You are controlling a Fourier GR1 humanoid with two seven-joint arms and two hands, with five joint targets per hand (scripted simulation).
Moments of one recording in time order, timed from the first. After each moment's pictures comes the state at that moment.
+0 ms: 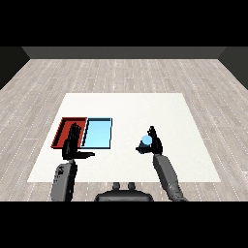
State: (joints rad) left arm -0.02 0.07 0.10 -1.59 0.14 -0.14 -0.30; right arm -0.24 0.00 0.03 -1.06 -0.22 -0.02 -0.37
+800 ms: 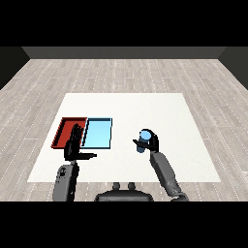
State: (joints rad) left arm 0.01 0.05 0.07 -1.62 0.12 -0.13 -0.29; right arm -0.30 -0.01 0.11 -1.02 -0.23 -0.25 -0.37
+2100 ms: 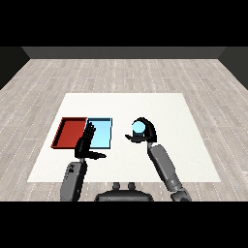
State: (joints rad) left arm -0.04 0.01 -0.05 -1.60 0.15 -0.12 -0.17; right arm -0.40 -0.02 0.21 -1.34 -0.10 -0.25 -0.18
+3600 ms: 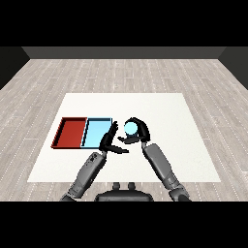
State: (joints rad) left arm -0.31 0.00 -0.38 -1.28 0.23 0.18 -0.16; right arm -0.45 0.00 0.30 -1.34 -0.09 -0.23 -0.18
